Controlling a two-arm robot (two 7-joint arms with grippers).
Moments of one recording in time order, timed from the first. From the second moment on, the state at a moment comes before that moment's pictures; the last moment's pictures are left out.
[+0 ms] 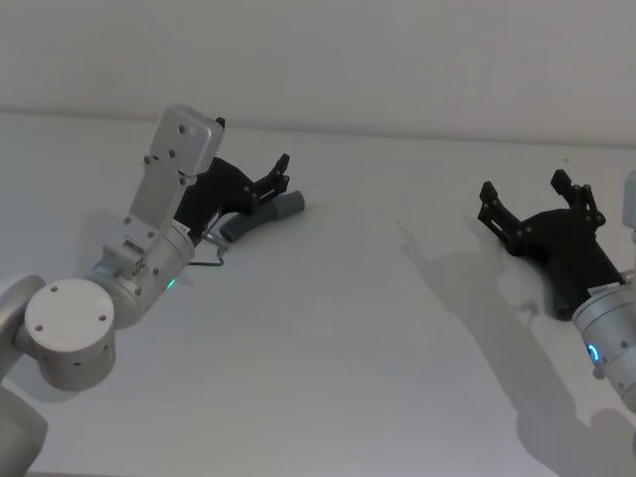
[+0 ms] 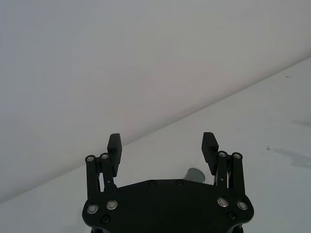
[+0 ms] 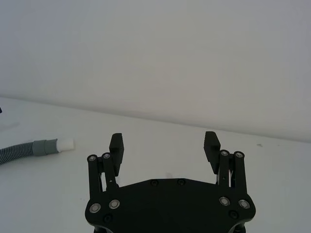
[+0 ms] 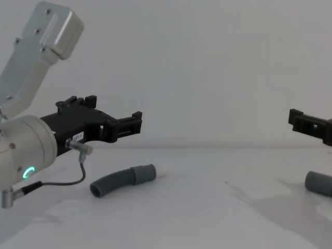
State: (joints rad) left arm -0.24 0.38 0.45 -1.63 -0.20 0.01 -0.01; right arm -0.01 0.34 -0.23 -1.77 0.29 0.03 0.07
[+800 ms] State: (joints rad) left arm -0.24 0.38 0.45 -1.63 -0.20 0.02 -0.01; right arm -0.01 0.34 -0.23 -1.77 0.29 0.03 0.07
